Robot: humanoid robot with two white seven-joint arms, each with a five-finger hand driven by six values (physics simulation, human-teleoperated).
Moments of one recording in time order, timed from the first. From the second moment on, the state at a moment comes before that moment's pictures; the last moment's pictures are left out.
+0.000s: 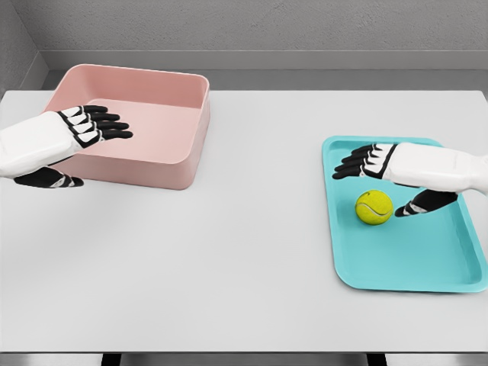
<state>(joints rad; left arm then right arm) -0.31 1.12 -0.38 -1.75 -0.27 -0.61 -0.16 -0.56 -1.17 0.69 -1.75 -0.02 -0.61 0.46</state>
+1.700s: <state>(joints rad) -0.27 1.19 -0.37 -1.78 -0.26 -0.61 -0.16 -0.52 -1.00 0.74 -1.50 0.21 -0.61 0.46</state>
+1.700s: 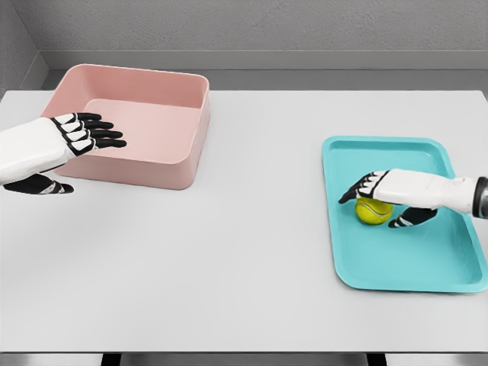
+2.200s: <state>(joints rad) -0.27 1.19 -0.37 -1.78 -0.26 -0.61 -0.16 -0.52 -0.97 0.74 -1.44 0.22 -0.61 0.46</state>
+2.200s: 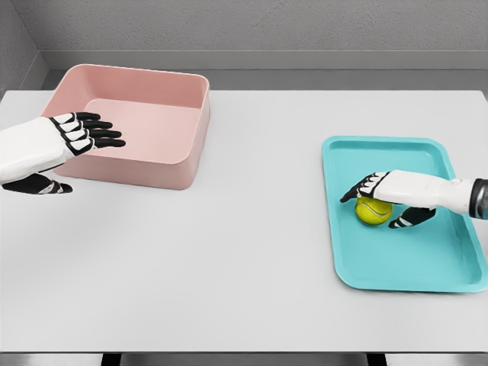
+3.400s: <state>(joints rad) -0.27 1.21 -0.37 -1.78 -0.26 -0.61 -0.16 -0.52 -0.97 0.70 -1.43 0.25 -0.61 0.46</state>
